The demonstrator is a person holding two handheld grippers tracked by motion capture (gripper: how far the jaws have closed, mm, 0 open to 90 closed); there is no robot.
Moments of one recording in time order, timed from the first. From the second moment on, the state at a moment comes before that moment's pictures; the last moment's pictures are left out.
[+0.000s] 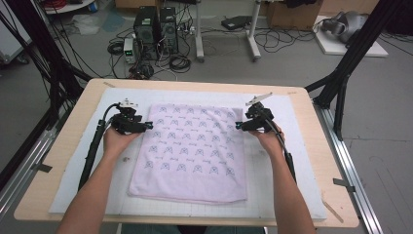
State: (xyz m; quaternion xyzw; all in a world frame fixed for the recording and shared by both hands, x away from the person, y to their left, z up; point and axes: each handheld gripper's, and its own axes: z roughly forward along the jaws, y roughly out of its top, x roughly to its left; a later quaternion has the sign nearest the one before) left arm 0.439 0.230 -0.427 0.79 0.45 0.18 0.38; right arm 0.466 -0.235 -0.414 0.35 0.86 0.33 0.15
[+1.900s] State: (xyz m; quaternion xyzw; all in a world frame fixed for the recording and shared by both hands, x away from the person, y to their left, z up) left arm 0.320 0.259 -0.427 0.81 0.38 0.11 0.43; right arm 0.372 -0.256 -0.416 0.34 0.87 0.37 0.00
